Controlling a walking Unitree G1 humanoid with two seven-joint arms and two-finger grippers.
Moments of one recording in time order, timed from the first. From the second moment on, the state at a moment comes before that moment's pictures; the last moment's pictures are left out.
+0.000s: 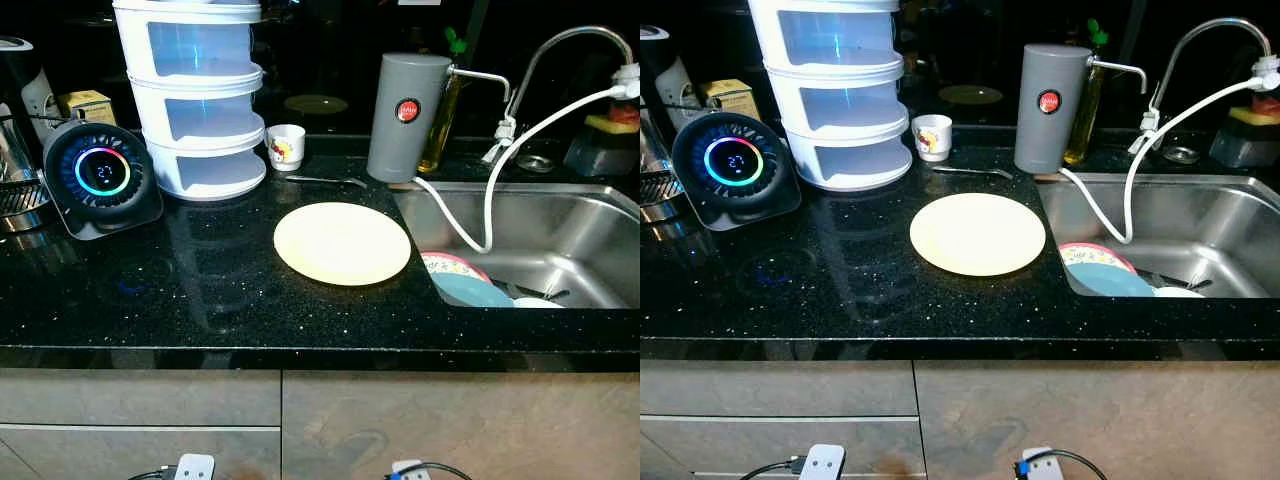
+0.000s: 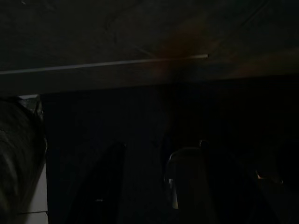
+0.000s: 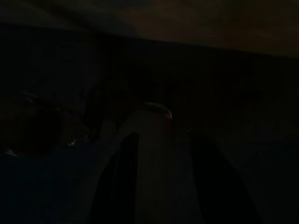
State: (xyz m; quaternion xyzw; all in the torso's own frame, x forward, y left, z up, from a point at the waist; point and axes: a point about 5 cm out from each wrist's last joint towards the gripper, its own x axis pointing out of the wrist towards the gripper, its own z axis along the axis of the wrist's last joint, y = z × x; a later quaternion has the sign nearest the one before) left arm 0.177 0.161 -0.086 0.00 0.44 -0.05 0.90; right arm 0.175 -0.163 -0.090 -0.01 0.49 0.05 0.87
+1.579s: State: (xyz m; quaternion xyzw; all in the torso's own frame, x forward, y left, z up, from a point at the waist) left arm 0.223 0.179 -0.059 0.01 0.39 -0.05 0.92; right arm 0.239 -0.157 -0.057 0.03 0.44 0.01 0.90
